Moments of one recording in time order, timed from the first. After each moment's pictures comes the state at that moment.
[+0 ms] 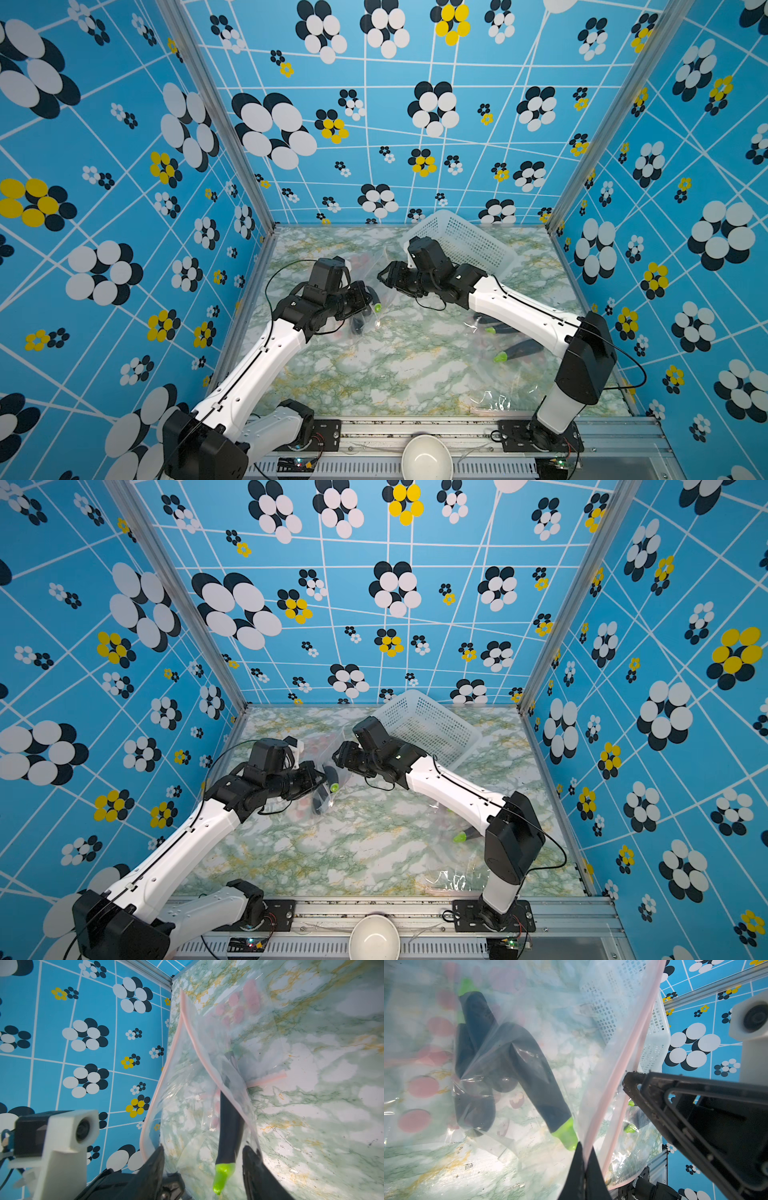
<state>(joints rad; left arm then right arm) -0.39 1.12 0.99 -0.61 0.31 -0.78 0.82 1.72 1.50 -0.41 -0.11 0.94</state>
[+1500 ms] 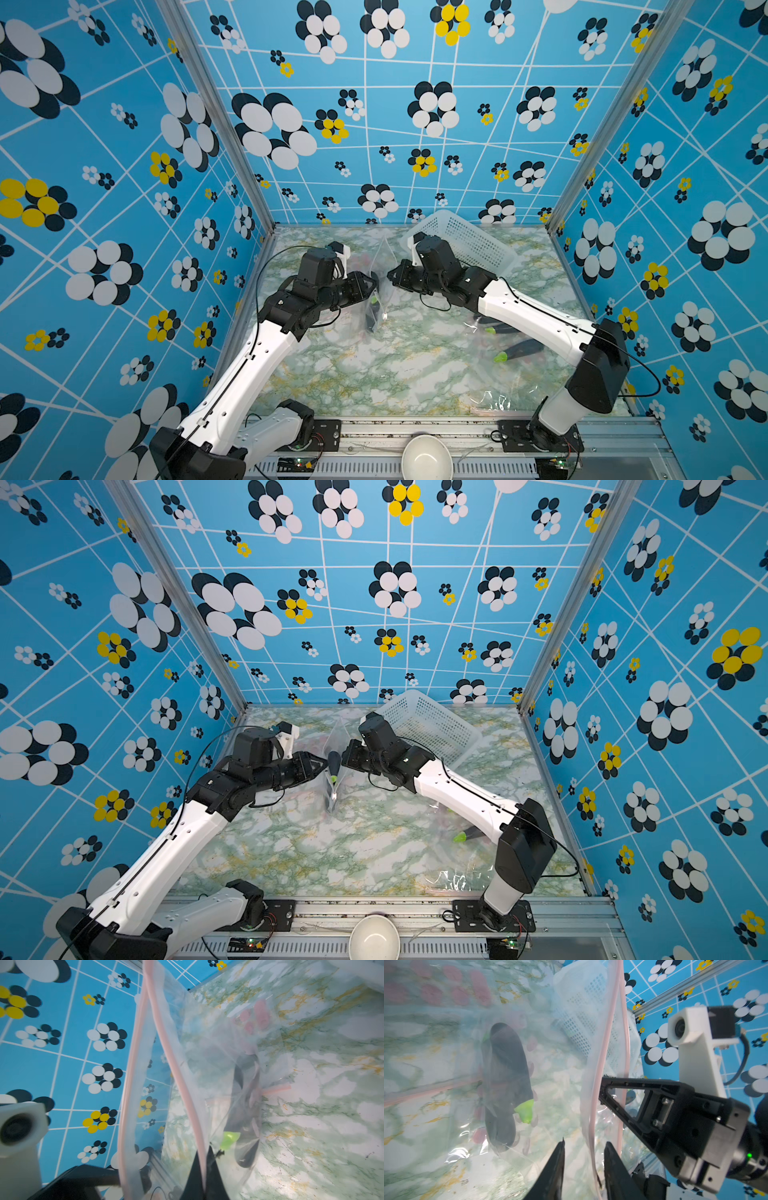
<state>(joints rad) -0.39 1.09 1.16 -0.65 0.34 -0.69 0.82 1.63 1.46 -0.33 -0.11 0.92</state>
